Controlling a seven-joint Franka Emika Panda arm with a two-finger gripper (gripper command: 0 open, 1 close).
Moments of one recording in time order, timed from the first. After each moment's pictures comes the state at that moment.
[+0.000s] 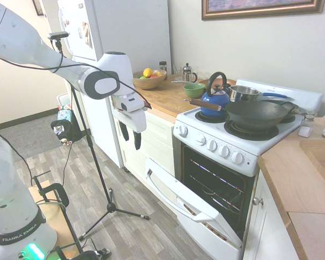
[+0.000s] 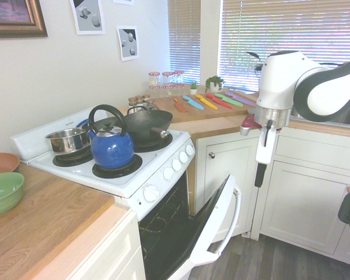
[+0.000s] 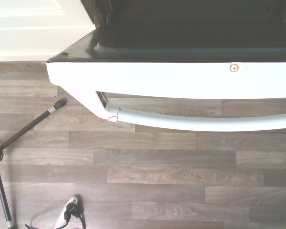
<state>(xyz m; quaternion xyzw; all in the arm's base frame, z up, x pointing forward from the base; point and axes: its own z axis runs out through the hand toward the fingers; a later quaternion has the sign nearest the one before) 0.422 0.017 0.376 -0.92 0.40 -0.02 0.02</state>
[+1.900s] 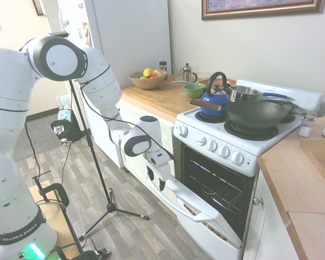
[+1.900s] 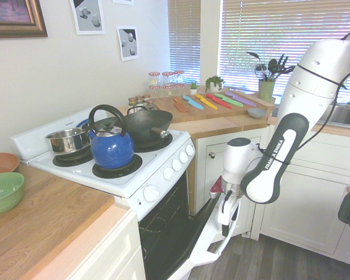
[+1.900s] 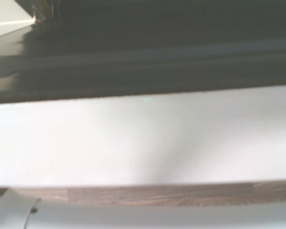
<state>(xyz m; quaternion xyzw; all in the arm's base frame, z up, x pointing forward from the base) 0.513 -0.001 0.124 -0.90 0.43 -0.02 0.01</state>
